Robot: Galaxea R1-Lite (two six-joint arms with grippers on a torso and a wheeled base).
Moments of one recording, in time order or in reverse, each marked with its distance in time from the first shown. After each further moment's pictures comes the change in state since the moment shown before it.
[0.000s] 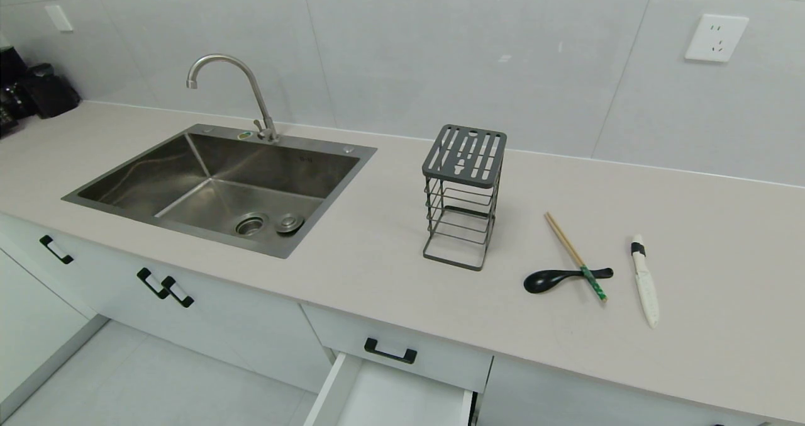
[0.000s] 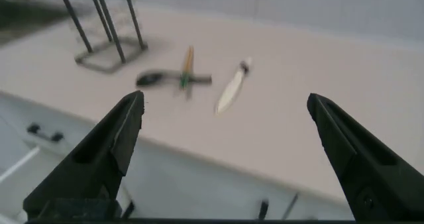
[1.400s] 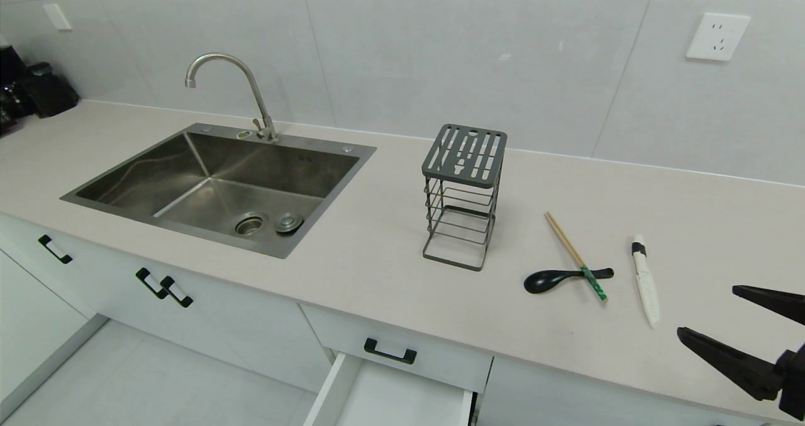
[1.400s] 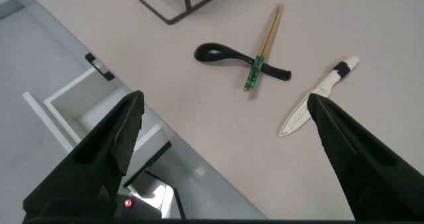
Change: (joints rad) left arm 0.000 0.000 0.000 0.000 0.000 0.000; right arm 0.208 1.027 -0.289 -0.240 0.052 -0.125
